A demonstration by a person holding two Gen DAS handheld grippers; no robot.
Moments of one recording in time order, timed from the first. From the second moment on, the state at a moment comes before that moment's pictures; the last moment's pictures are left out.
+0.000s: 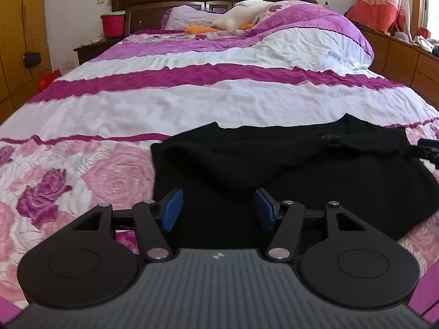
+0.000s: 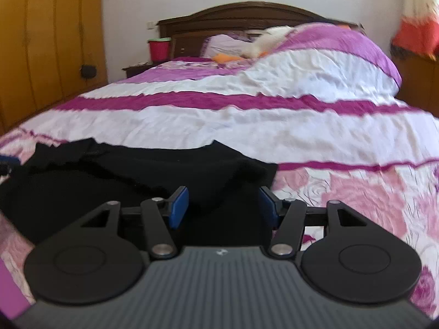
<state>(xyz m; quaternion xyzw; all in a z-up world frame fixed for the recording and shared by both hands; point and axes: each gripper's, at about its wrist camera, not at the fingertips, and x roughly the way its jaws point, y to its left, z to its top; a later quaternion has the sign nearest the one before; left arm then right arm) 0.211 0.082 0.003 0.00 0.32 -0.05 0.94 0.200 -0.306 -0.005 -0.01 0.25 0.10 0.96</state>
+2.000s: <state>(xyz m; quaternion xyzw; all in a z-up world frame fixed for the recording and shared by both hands) 0.304 0.091 -0.029 -0.10 0.32 -0.02 0.94 0.299 -0.323 -0.030 0.19 0.30 0.06 0.93</state>
